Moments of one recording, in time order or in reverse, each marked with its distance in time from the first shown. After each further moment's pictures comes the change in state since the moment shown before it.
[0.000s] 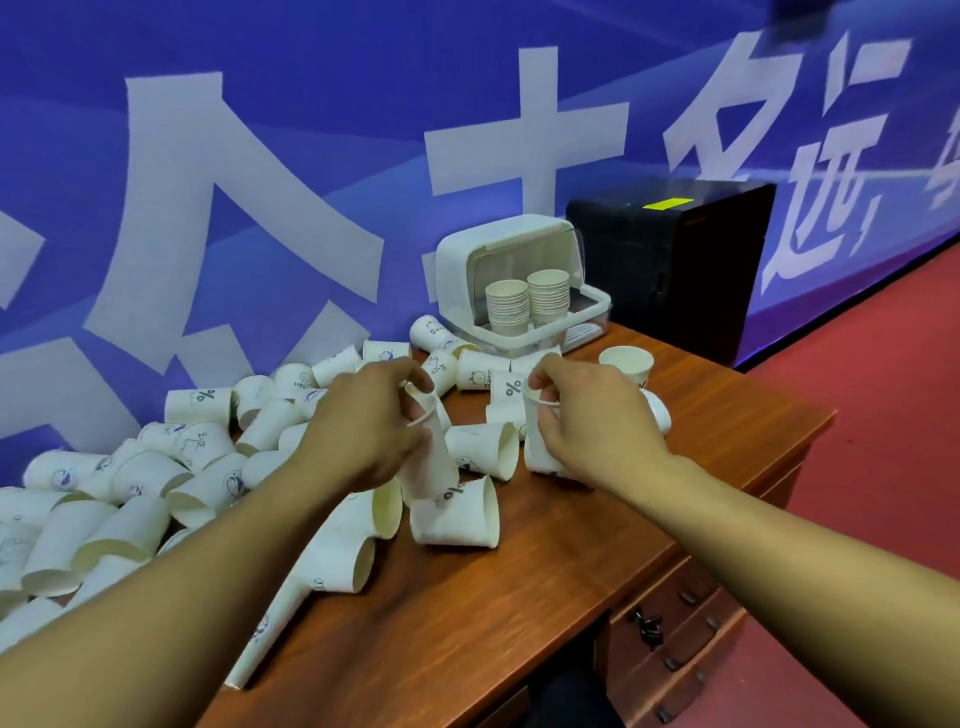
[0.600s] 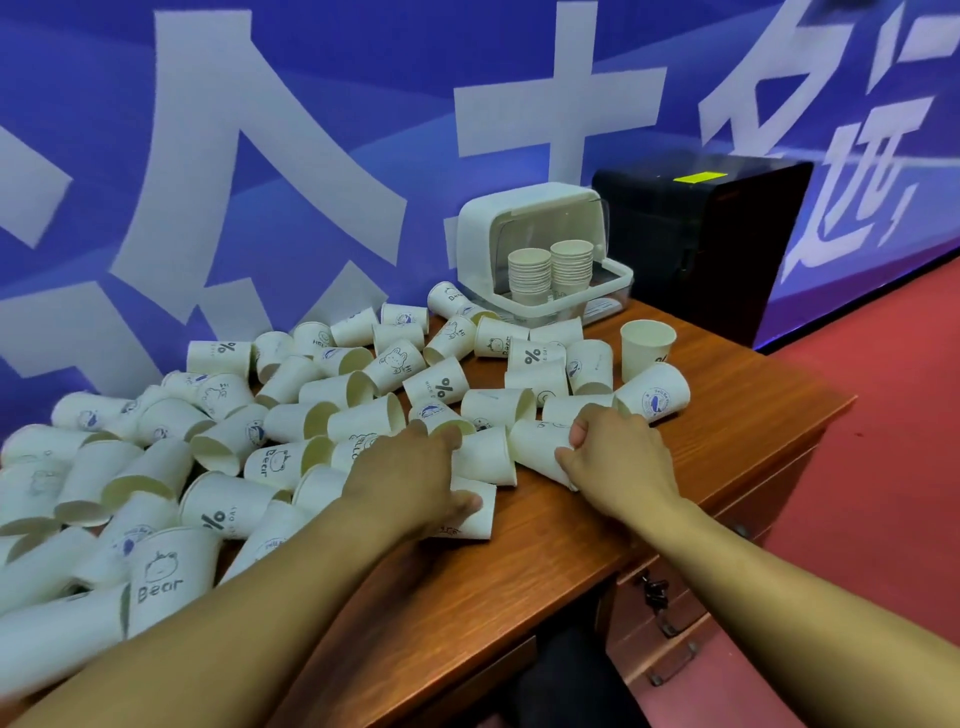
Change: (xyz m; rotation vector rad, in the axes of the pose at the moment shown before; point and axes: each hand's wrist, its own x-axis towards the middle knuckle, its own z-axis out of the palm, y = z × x) left_hand -0.042 -0.022 0.060 0.410 -0.342 -0.017; right_hand -0.044 0.013 0.053 -0.027 -0.210 0.321
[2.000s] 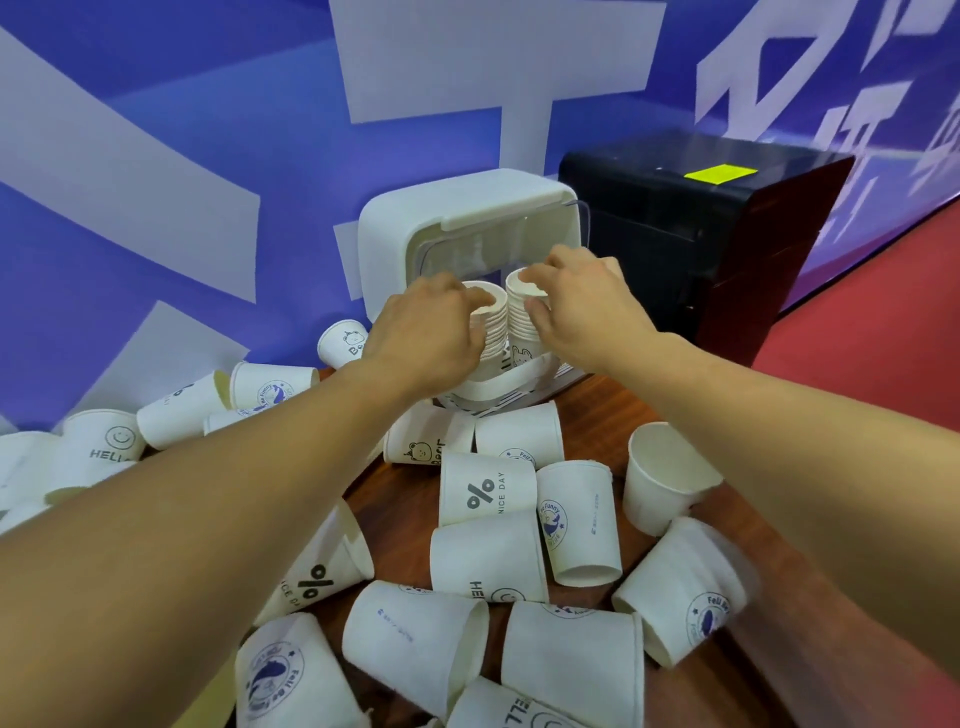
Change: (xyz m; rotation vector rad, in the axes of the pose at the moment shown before) left_hand 0.358 0.042 -0.063 -0.167 0.434 0.300; right_hand 0.355 0.028 -0.009 -0.300 0.235 -0.429
